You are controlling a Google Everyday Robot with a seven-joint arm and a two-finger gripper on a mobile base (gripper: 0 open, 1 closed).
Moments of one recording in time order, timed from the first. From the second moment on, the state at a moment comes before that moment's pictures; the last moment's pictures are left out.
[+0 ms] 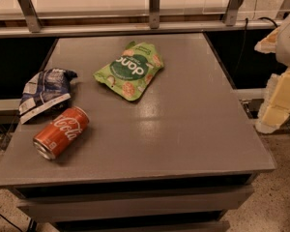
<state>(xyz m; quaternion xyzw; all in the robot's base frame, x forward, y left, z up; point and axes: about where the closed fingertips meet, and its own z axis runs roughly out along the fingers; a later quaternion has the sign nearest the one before) 0.438 -0.217 0.976 -0.60 0.78 -0.03 0.16</state>
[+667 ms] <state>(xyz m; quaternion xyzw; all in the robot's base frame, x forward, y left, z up) 0.443 -0.205 0.977 -0.62 0.77 -0.04 0.16</state>
